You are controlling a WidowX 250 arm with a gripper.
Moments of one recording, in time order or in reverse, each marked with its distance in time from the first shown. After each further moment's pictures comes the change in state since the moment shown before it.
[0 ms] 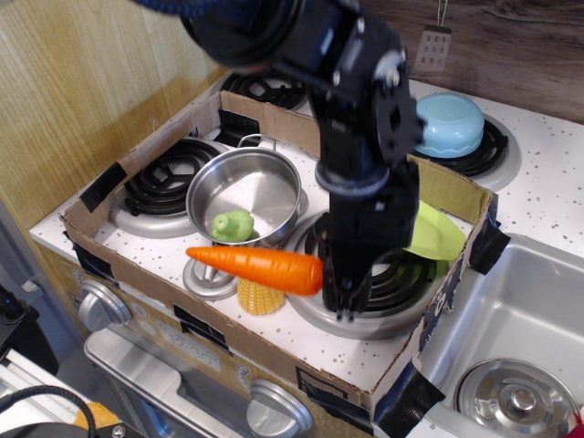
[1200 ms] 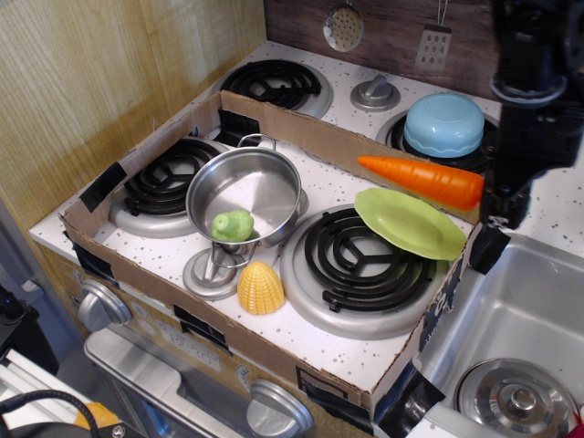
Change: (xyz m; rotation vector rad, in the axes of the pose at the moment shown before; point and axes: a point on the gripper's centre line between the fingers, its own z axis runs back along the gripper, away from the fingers) arm 0.110 0.063 0.003 0.064 -0.102 -0.319
